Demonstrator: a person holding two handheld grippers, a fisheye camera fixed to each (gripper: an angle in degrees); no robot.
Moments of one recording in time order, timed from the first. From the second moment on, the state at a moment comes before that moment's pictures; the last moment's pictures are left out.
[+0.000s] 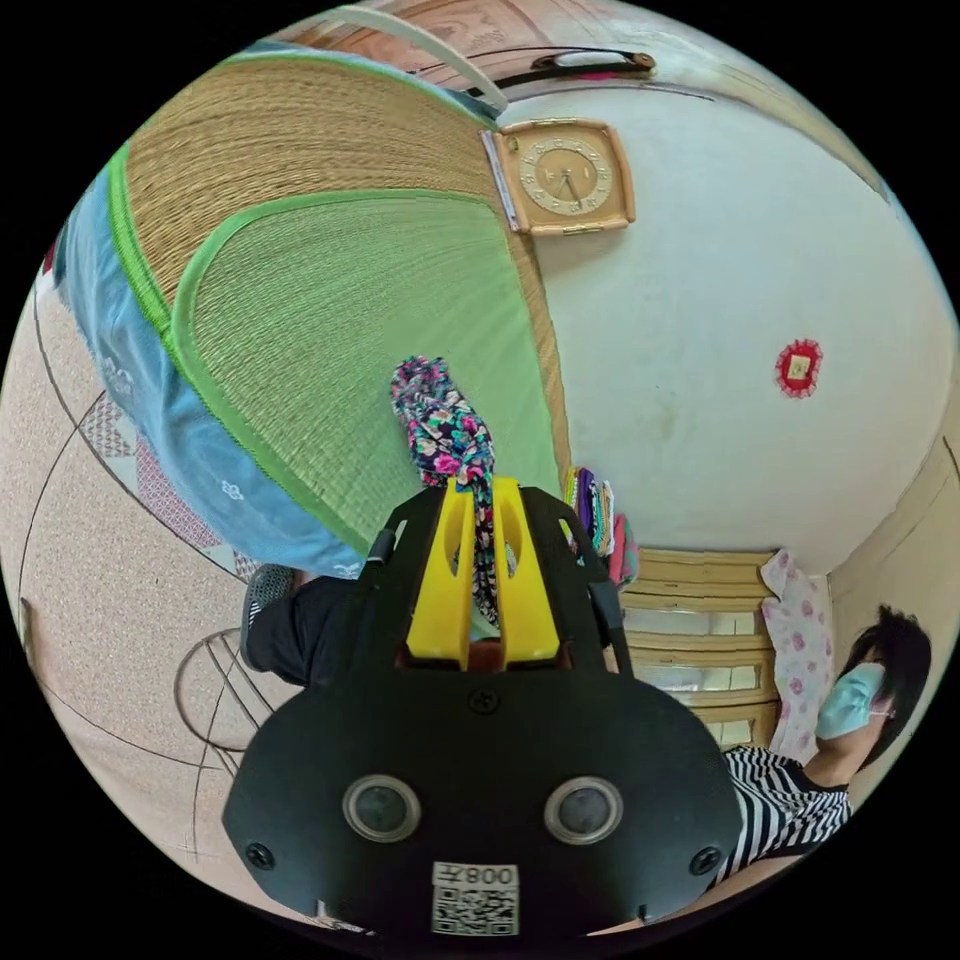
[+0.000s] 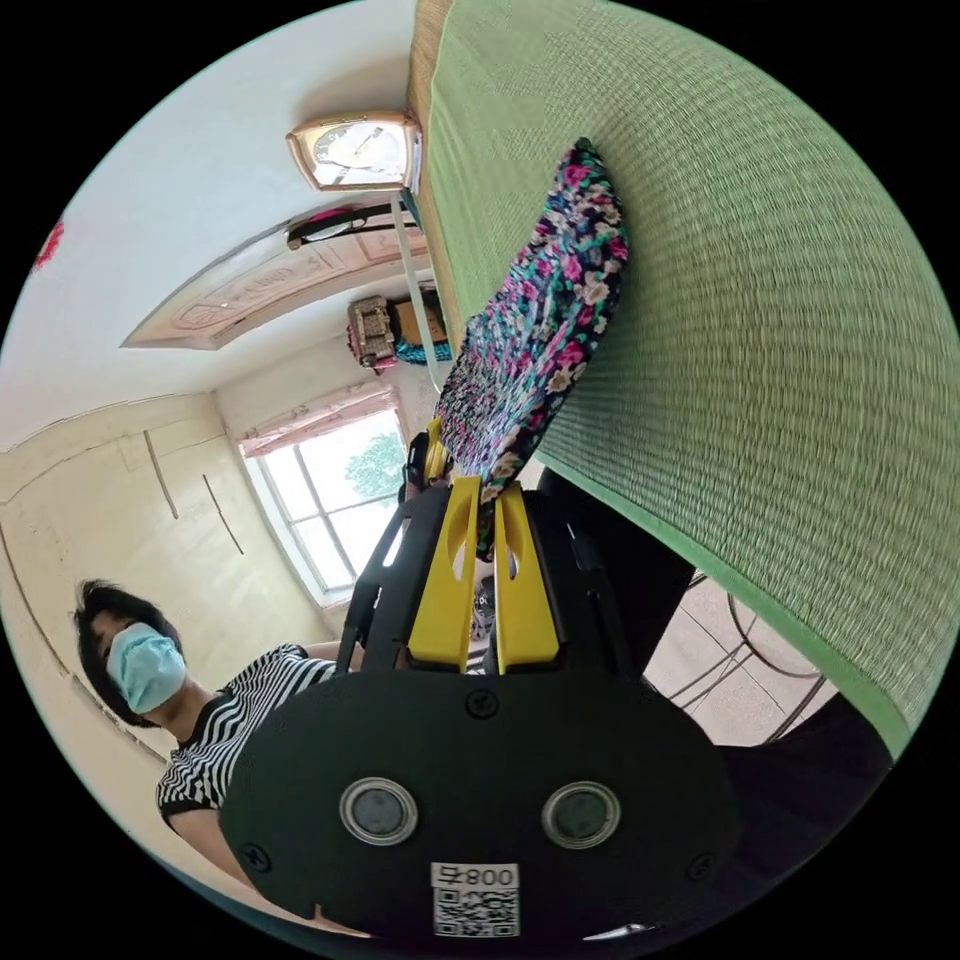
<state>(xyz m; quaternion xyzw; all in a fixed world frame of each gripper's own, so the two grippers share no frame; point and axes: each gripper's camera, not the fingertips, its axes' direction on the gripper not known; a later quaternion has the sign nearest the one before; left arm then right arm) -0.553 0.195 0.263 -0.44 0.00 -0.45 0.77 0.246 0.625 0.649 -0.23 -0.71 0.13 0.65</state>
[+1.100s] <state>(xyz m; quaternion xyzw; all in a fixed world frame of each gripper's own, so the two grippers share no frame) 0.294 0.421 0.736 -0.70 0.41 -0.05 0.59 0.893 0.916 0.394 0.16 -0.46 0.50 0.72</state>
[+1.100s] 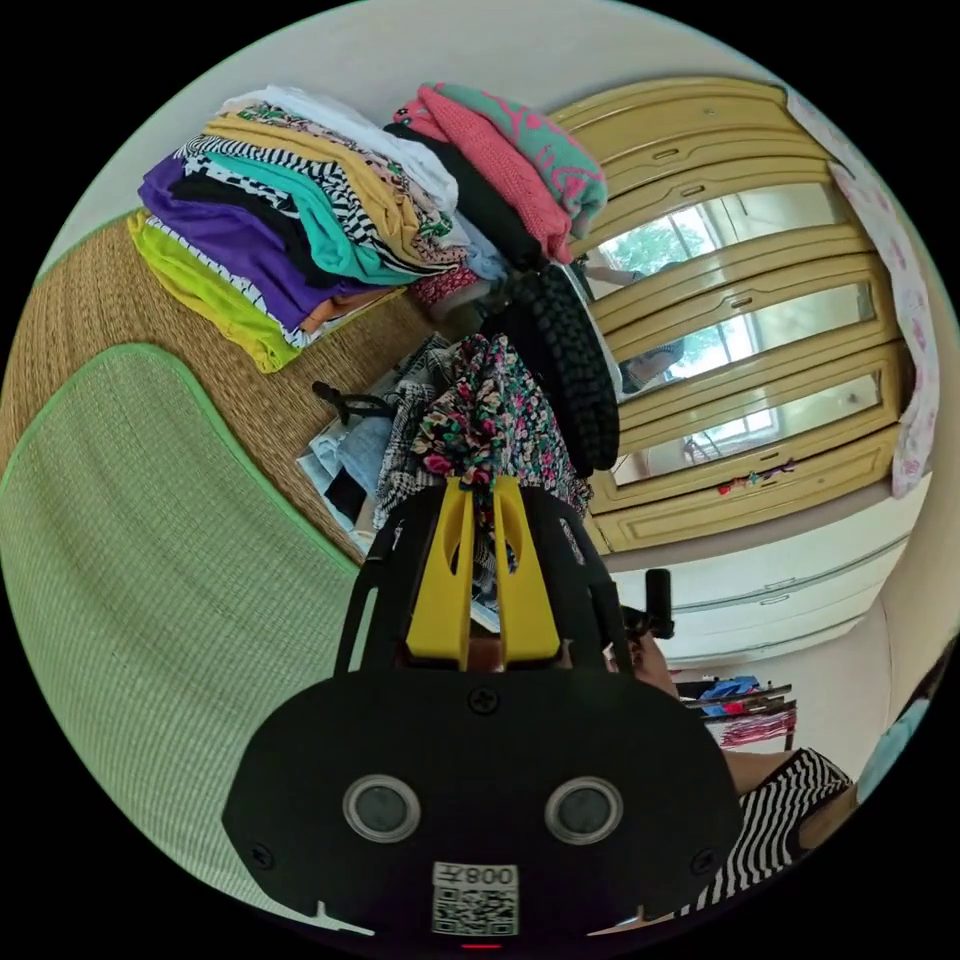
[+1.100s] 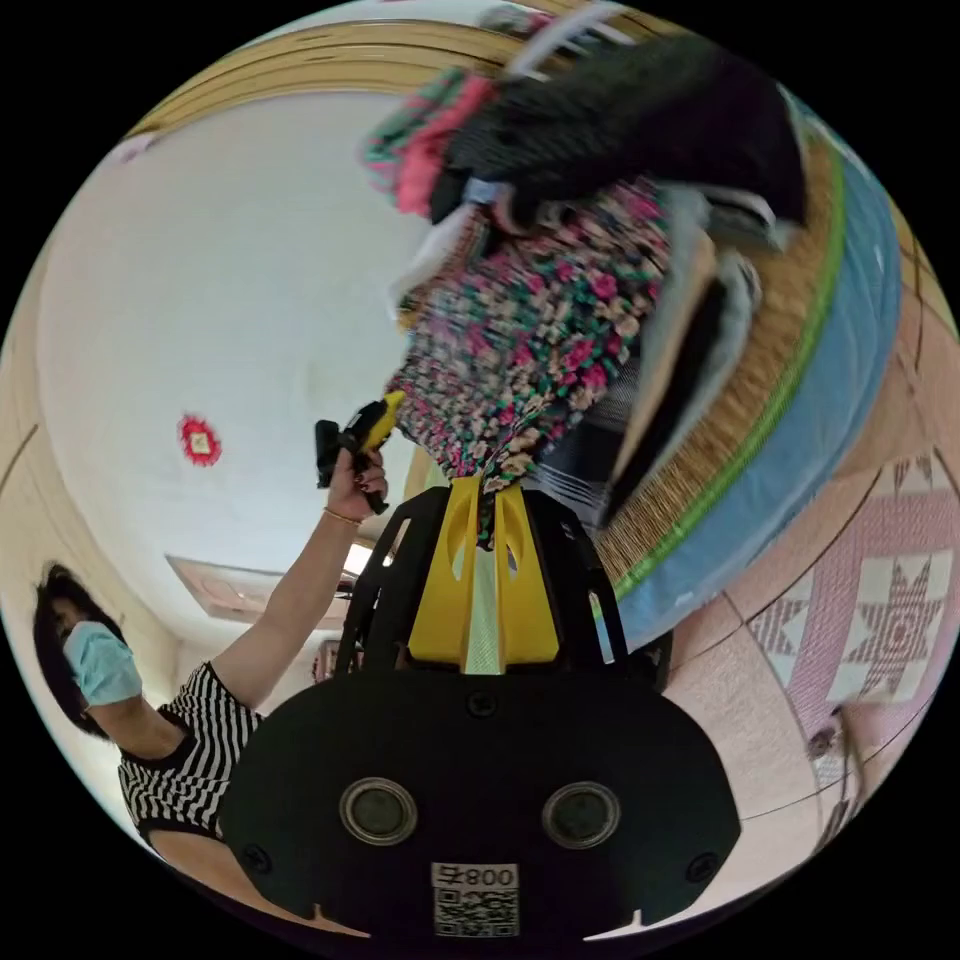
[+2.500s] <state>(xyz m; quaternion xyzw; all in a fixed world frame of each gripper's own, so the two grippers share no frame) 0.522 0.466 0.771 -0.52 0.44 0.19 0.71 0.982 0.593 0.182 0.15 -0.12 0.32 0.93</state>
